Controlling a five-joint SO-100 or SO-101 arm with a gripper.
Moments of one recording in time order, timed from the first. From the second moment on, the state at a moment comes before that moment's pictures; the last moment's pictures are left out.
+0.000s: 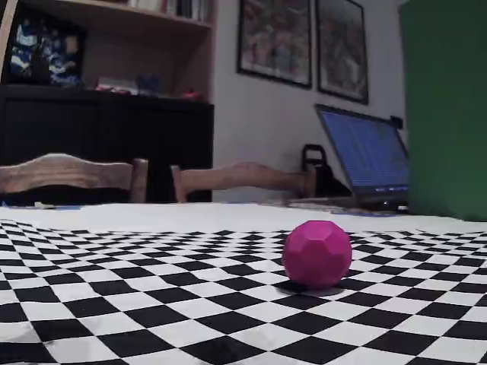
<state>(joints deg) 46.1 178.6 177.9 9.6 -93.3</state>
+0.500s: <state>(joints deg) 52.0 178.6 177.9 9.6 -93.3</state>
